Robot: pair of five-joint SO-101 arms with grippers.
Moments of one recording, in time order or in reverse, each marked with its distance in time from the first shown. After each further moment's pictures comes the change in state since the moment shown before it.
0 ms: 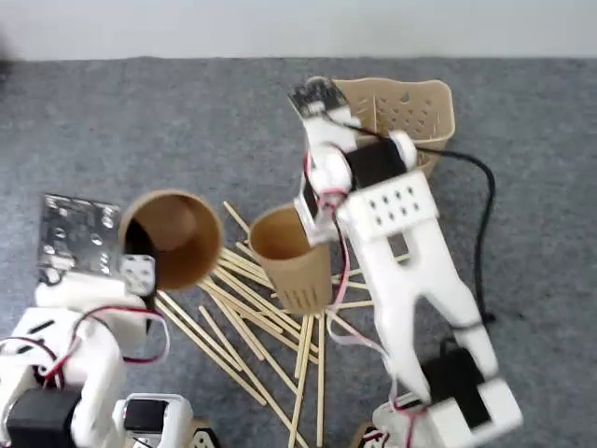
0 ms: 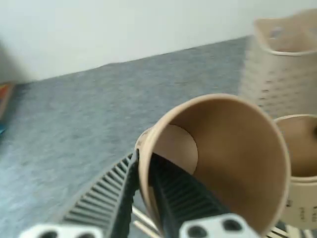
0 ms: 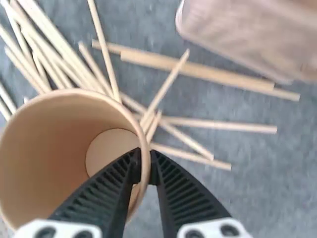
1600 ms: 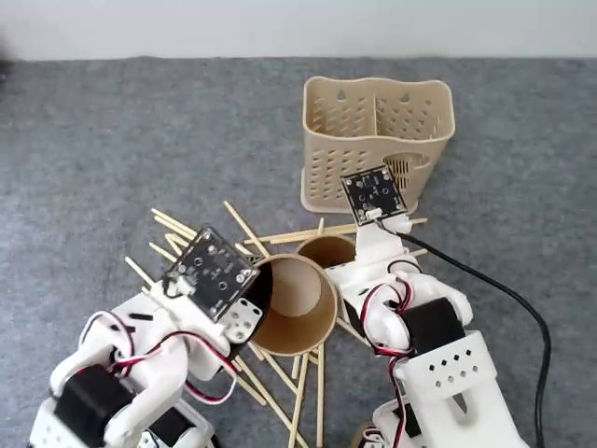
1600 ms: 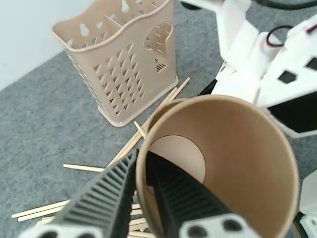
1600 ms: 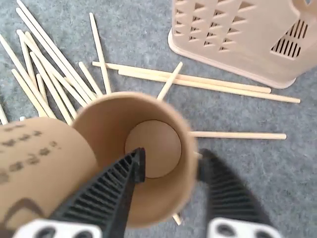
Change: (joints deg) left arm 34.5 -0.2 11.3 -5.7 1.1; right arm 0.4 -48.6 55.8 -29.5 -3.3
